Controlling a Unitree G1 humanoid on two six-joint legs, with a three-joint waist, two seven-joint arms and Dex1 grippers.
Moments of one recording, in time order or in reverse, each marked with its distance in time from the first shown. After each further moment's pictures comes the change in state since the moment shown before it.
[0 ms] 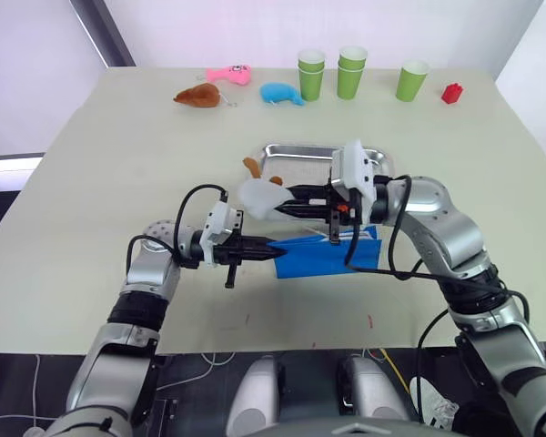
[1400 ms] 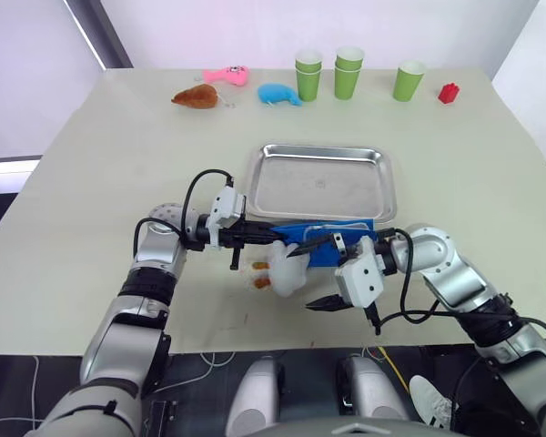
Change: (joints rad) left arm -0.159 -0.024 -0.020 0.220 0.066 -0.111 -0.008; right arm 0.189 -0.210 0.143 0.081 -0.348 -0.705 0.158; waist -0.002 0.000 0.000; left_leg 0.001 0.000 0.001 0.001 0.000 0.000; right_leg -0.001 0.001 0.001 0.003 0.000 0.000
